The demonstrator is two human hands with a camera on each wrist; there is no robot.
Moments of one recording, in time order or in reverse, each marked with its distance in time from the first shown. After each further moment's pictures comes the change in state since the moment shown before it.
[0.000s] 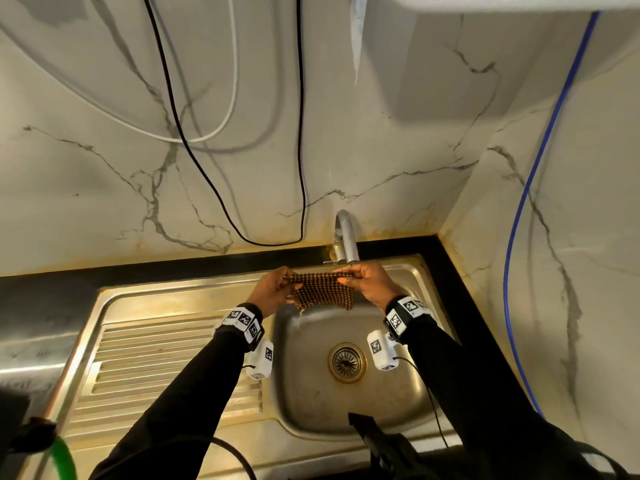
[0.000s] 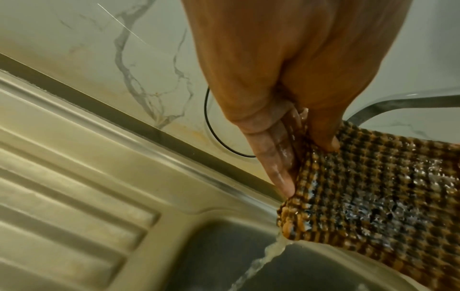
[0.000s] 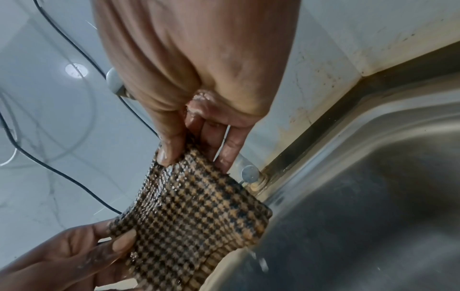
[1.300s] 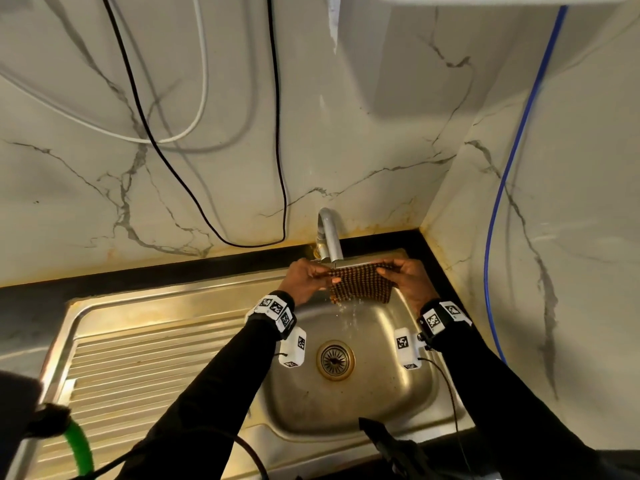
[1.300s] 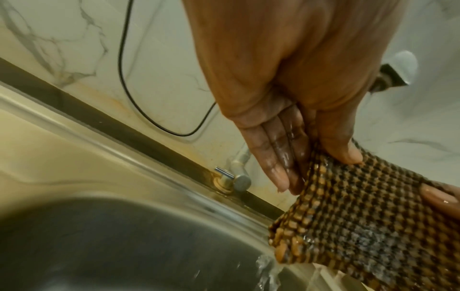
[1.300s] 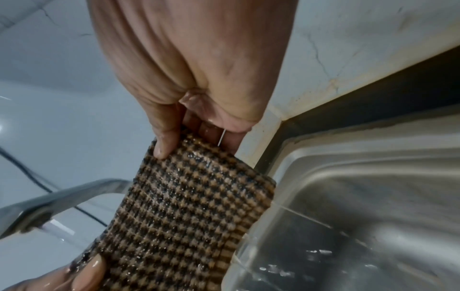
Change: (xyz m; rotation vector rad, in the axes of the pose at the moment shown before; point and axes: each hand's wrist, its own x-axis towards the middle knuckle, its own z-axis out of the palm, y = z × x) left_hand 0.033 0.066 0.065 -0.052 -0.136 0.172; right_hand -0.038 0.016 -0.079 0.247 0.302 -0.003
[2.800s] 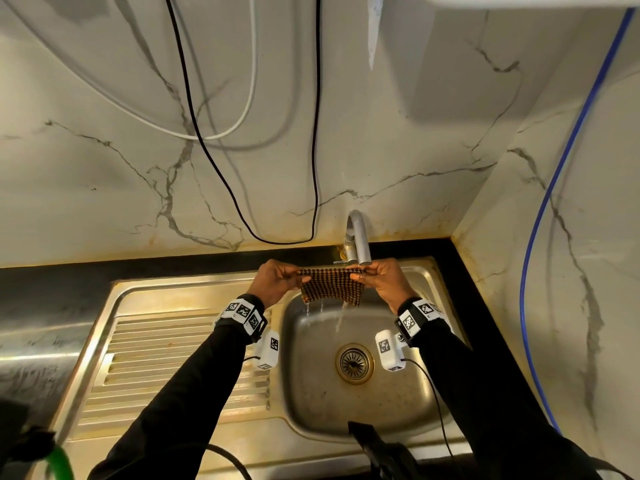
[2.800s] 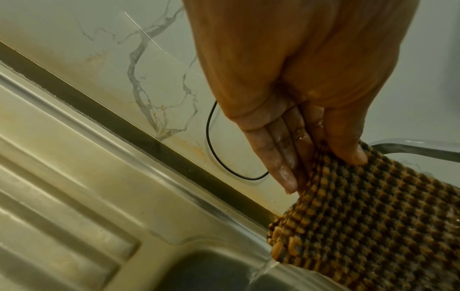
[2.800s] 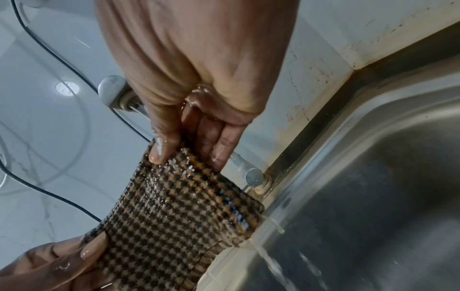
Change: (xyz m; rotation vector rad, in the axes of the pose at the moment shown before) left_hand -0.062 -0.033 -0.084 -0.032 0.138 -0.081; right_hand 0.014 0.003 0.089 -0.128 -0.197 -0.019
